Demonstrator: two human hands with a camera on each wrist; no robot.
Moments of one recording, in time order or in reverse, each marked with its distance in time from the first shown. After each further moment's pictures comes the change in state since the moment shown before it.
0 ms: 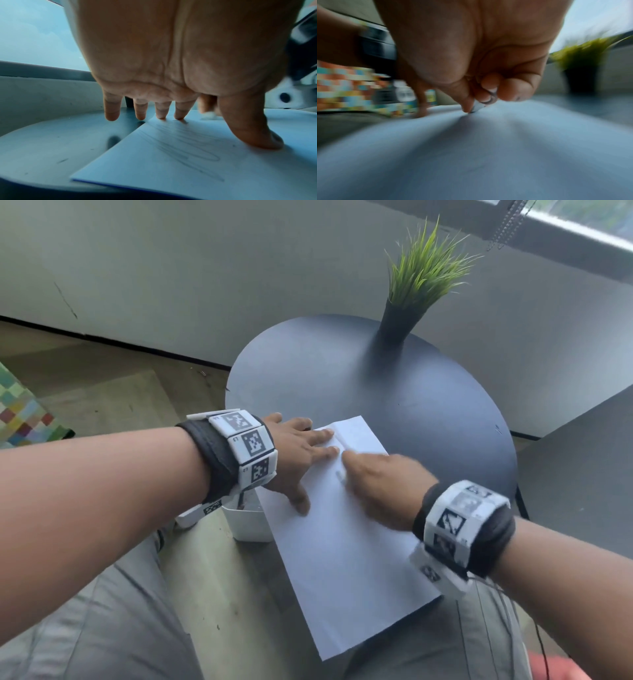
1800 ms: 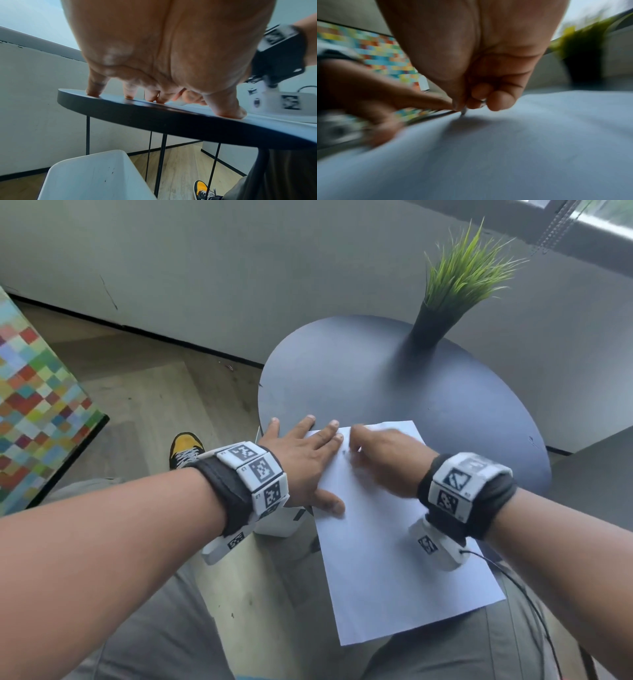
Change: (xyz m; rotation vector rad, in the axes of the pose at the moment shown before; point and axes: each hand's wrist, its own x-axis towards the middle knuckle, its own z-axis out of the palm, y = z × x) left_hand -0.018 0.001 0.040 -0.265 0.099 -0.190; right_hand 0.049 -0.001 -0.007 0.141 0.043 -0.088
